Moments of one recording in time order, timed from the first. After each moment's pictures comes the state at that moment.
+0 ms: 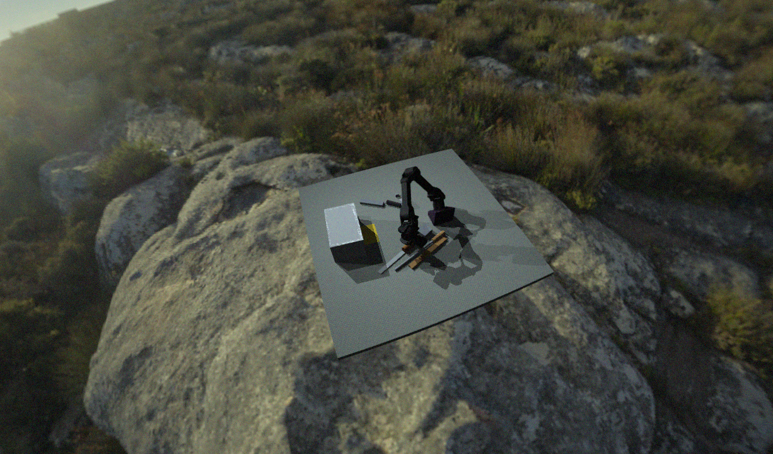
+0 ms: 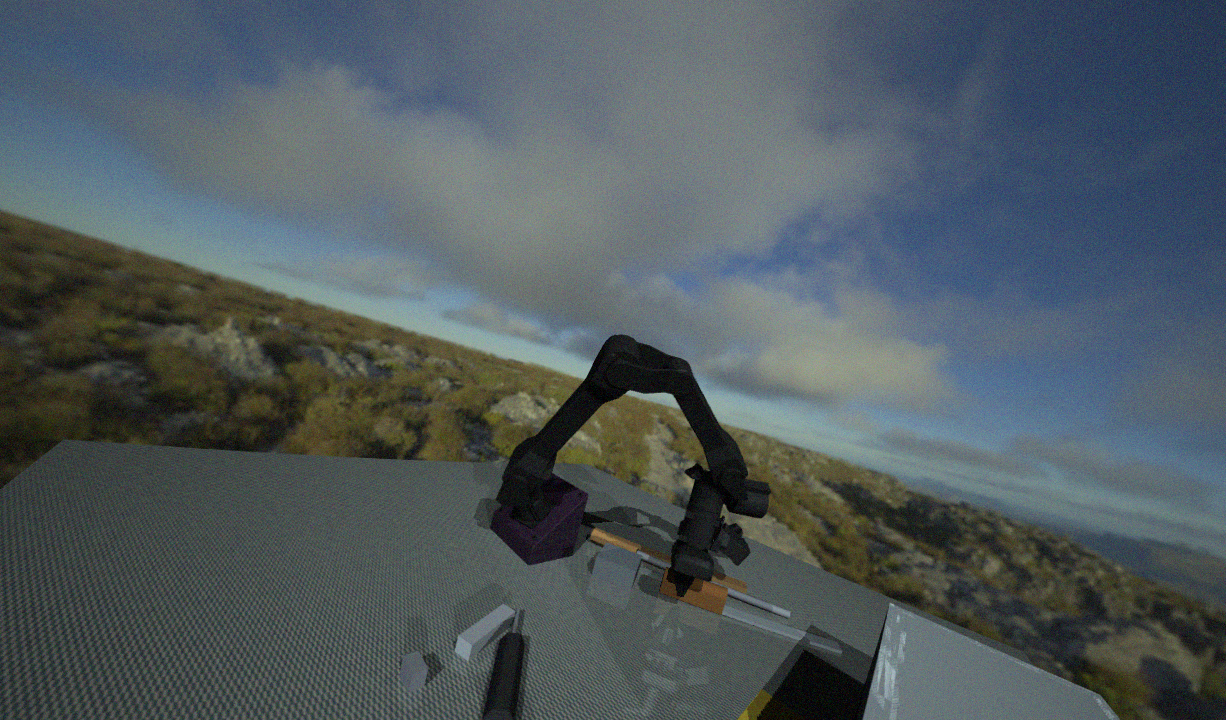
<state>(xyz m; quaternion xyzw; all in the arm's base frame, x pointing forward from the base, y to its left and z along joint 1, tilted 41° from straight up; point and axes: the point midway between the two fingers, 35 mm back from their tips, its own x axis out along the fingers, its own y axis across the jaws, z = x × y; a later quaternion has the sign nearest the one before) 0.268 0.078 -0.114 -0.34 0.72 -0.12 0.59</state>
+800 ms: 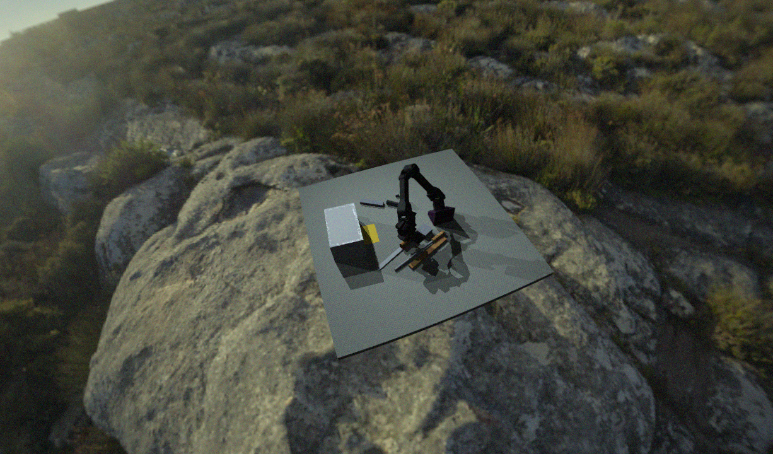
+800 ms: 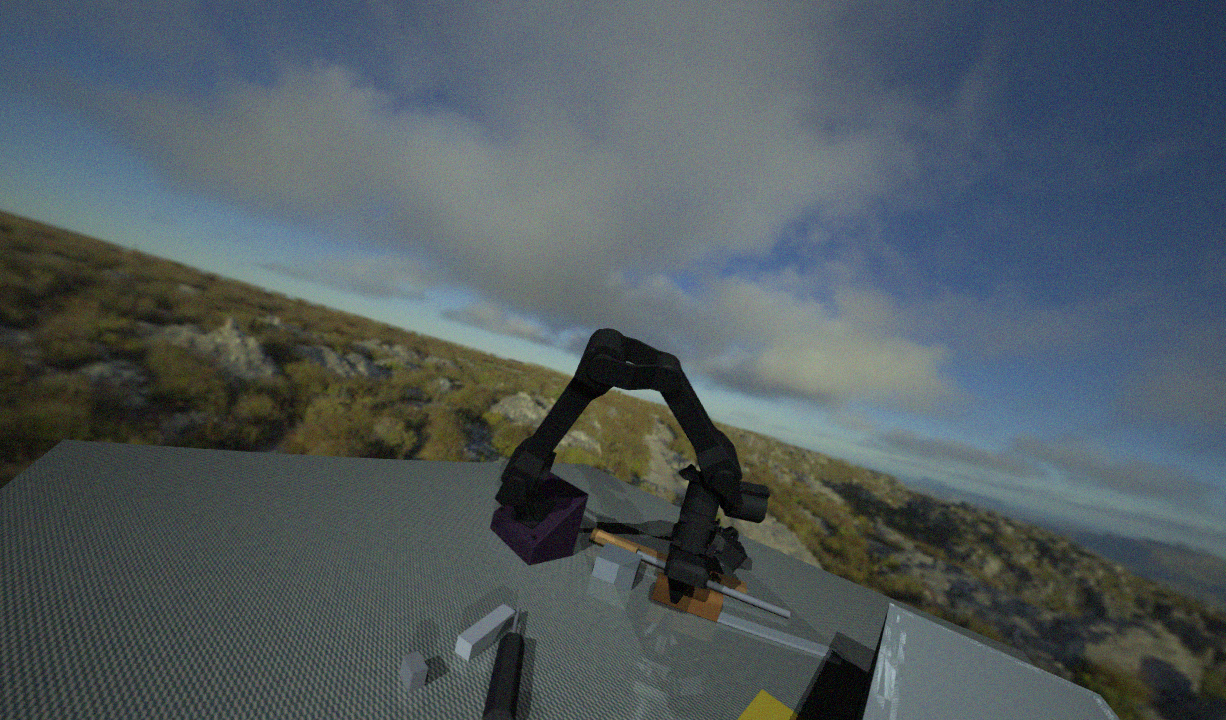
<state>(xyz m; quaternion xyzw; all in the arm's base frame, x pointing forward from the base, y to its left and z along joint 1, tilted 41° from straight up) 0.269 0.054 -0.095 -0.35 0.72 -0.12 0.59</state>
